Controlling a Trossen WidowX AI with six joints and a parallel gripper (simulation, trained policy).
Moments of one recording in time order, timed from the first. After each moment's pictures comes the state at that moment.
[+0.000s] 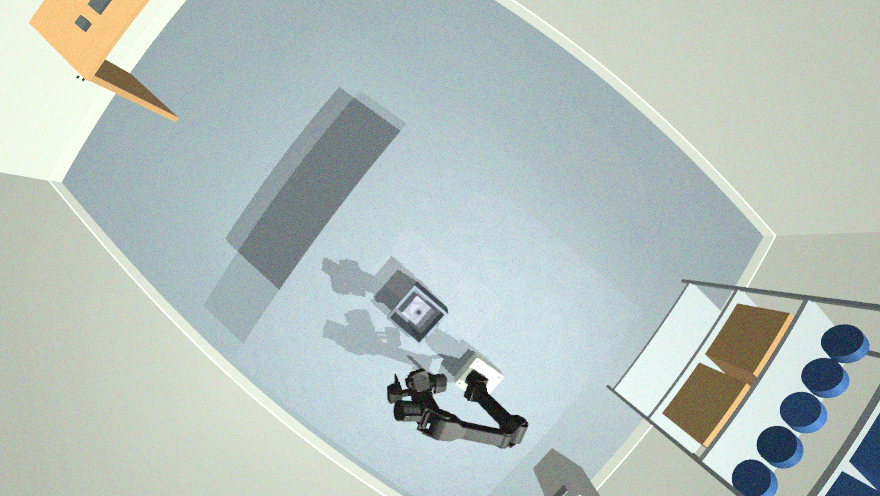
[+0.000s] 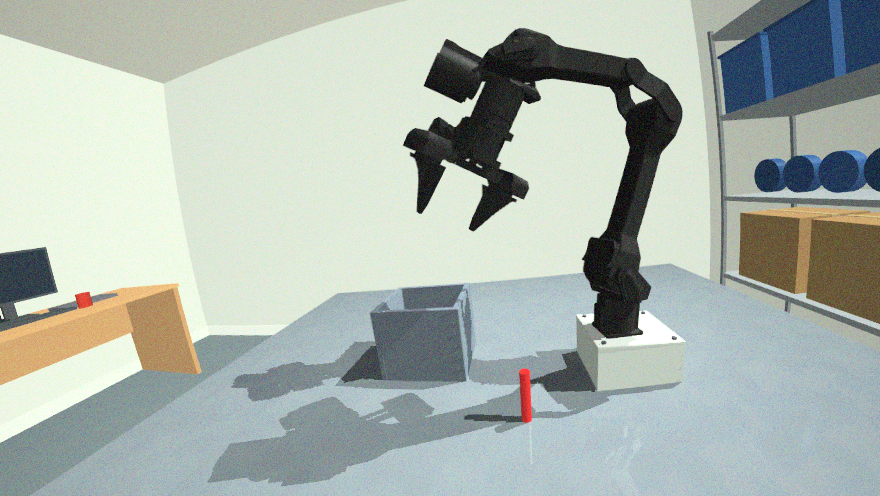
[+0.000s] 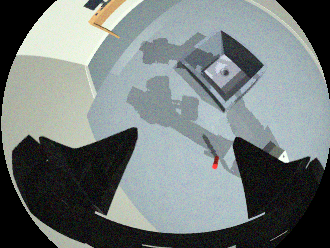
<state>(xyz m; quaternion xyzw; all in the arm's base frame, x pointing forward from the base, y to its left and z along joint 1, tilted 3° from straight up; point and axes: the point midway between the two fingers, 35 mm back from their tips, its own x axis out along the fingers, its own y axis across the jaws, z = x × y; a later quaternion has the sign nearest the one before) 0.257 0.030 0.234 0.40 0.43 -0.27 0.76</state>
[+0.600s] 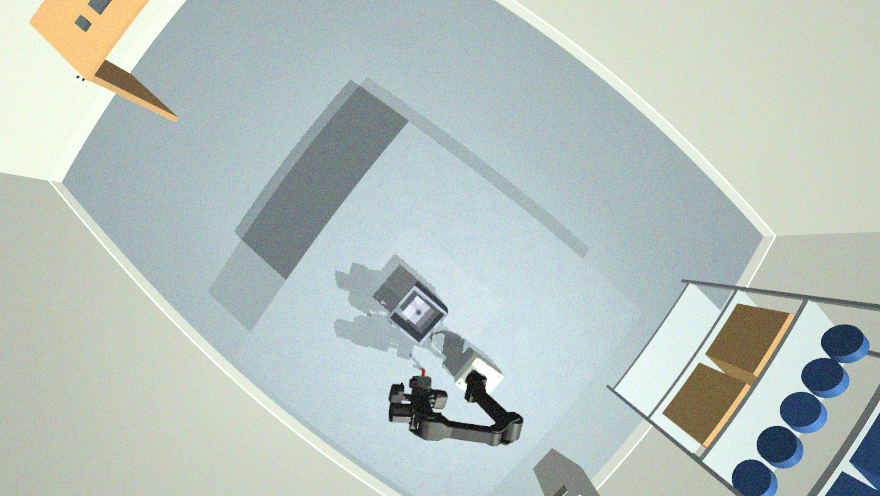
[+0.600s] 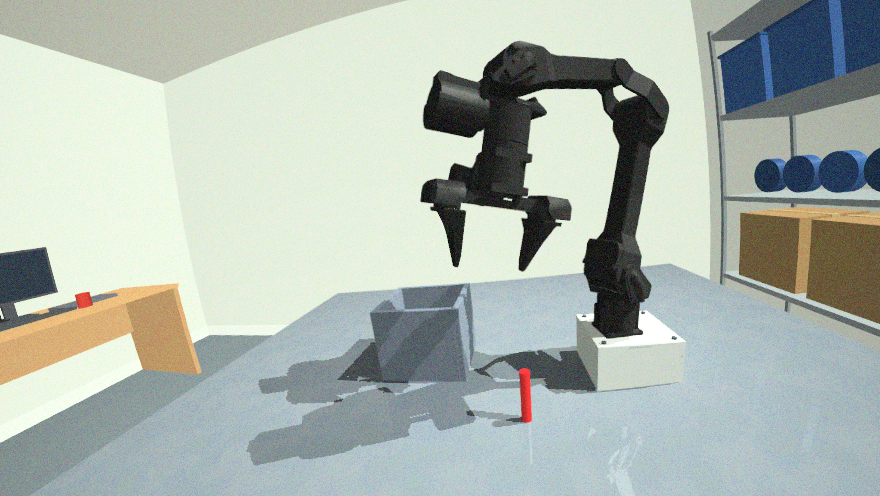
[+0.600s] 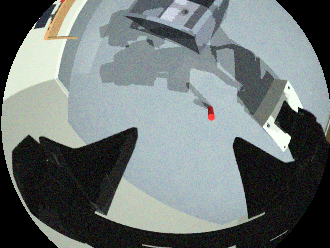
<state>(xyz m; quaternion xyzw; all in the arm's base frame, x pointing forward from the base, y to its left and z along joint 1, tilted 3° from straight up) 0.216 0.082 0.178 0.48 0.51 -0.36 0.61</state>
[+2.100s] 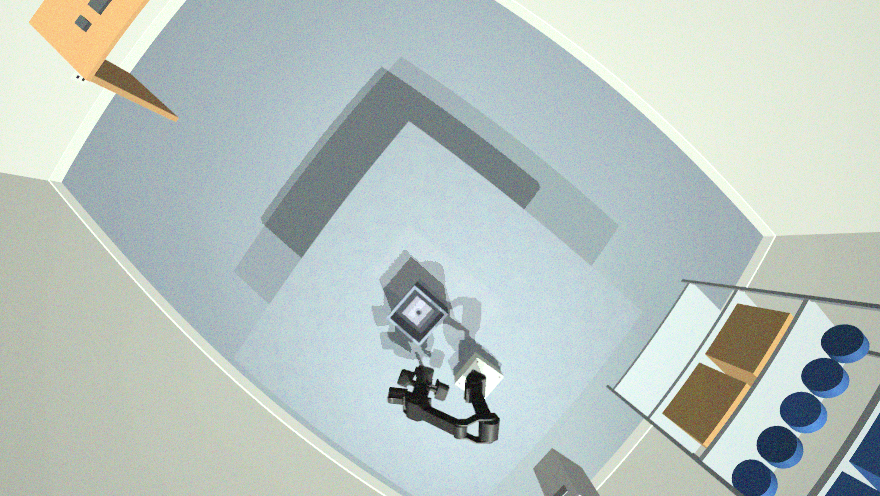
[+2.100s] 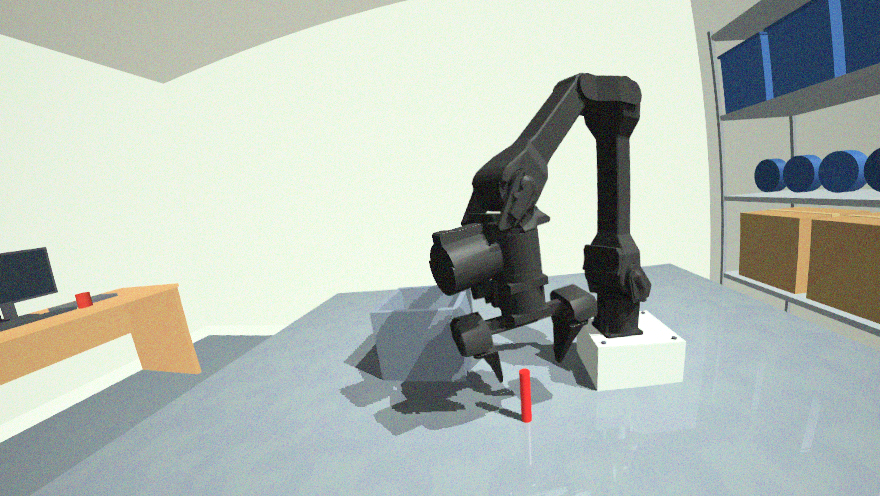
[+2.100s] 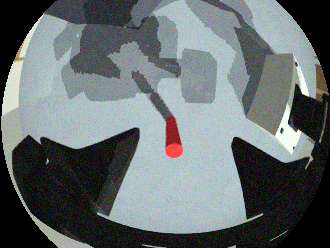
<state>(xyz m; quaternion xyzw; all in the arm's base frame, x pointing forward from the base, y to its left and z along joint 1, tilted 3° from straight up) 0.178 0.090 0.028 0.40 0.55 -0.49 0.54</state>
